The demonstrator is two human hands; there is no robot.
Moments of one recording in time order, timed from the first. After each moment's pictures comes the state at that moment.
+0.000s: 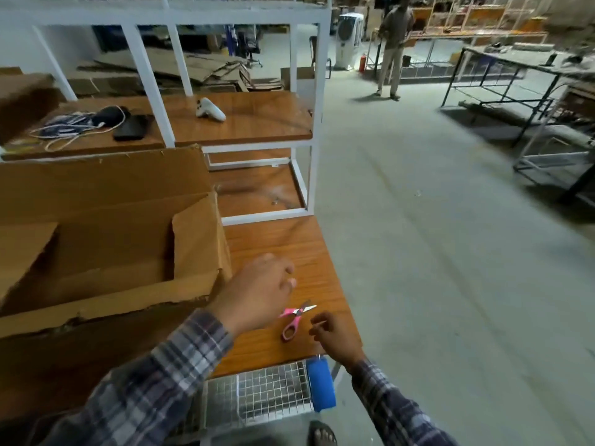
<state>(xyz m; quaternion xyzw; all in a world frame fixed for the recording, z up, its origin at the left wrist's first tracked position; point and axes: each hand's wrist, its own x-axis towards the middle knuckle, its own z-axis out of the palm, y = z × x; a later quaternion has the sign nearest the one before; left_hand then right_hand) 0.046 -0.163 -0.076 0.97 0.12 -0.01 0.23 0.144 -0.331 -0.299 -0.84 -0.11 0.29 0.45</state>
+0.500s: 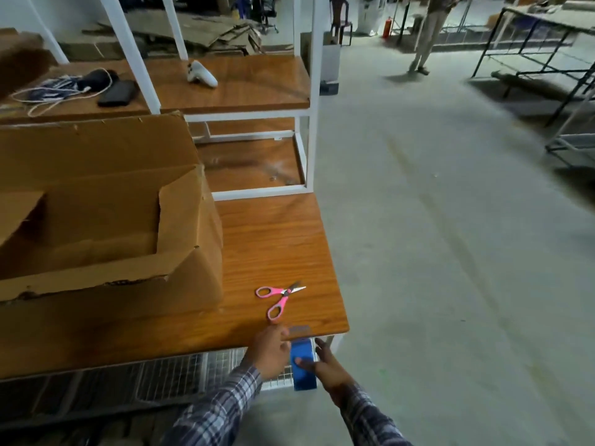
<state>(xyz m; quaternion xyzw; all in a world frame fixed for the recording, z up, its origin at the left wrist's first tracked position) 0.046 -0.226 -0.318 0.88 0.28 -0.15 0.35 0.112 -0.389 -0.393 -0.69 0.01 0.50 0.53</state>
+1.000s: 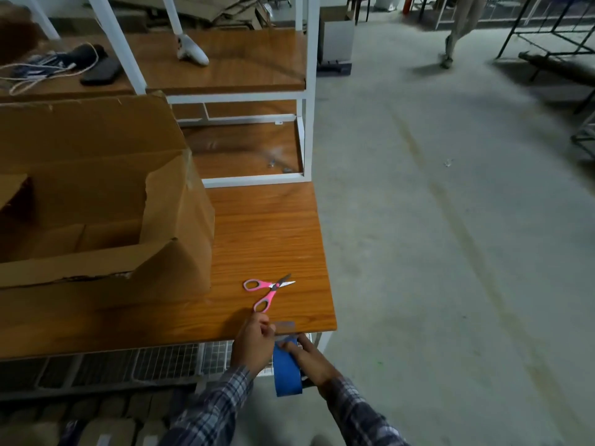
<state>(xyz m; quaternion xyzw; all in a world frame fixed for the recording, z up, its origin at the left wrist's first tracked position) 0.064 -0.247 -0.342 0.79 0.45 -0.03 0.41 0.130 -0.387 -0.370 -0.68 -0.02 0.56 0.47</state>
